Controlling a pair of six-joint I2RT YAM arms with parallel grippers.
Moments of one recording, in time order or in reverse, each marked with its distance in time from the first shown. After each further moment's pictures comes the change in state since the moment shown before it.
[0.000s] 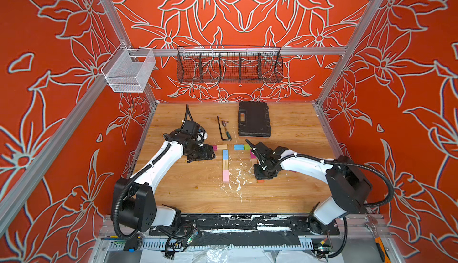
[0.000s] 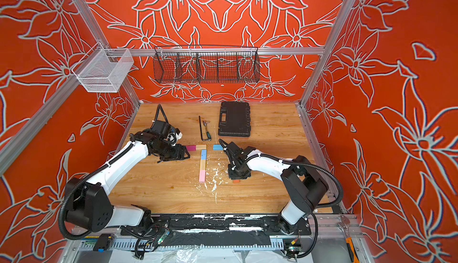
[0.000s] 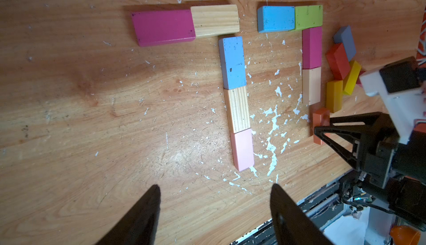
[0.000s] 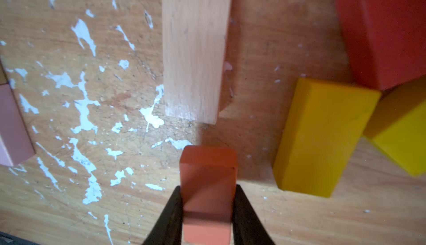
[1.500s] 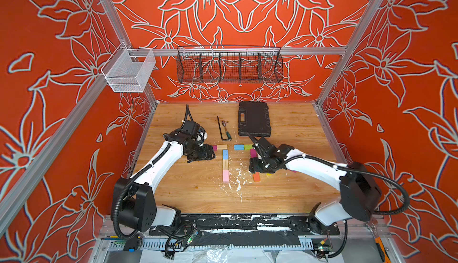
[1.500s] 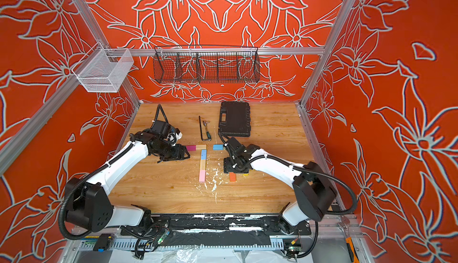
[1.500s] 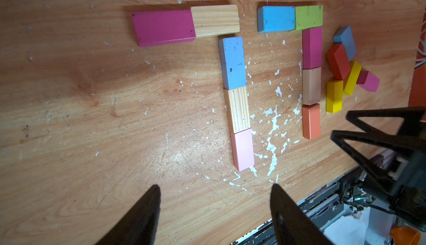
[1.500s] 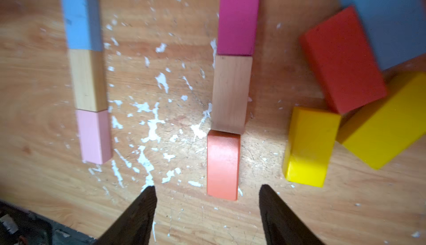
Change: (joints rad) left arm 0.000 0.000 0.000 0.000 -0.001 0.000; right arm 0.007 -0.171 0.060 0.005 0.055 0.052
